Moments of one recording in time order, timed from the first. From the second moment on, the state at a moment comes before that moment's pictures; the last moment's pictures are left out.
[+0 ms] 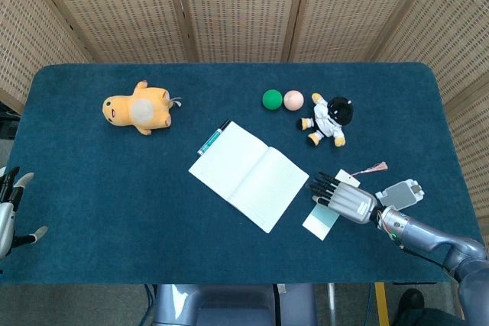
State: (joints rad) left arm -0.06 -1.05 -0.08 -1.83 1.32 1.43 0.20; right arm 0.67 -1.55 -0.23 -0.58 -2.08 1.24 0.21
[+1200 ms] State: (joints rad) left arm -0.07 -1.04 -0.07 -1.84 1.32 1.43 0.19; right arm 0.69 -1.54 -0.27 -0.65 -2.03 1.27 0.12
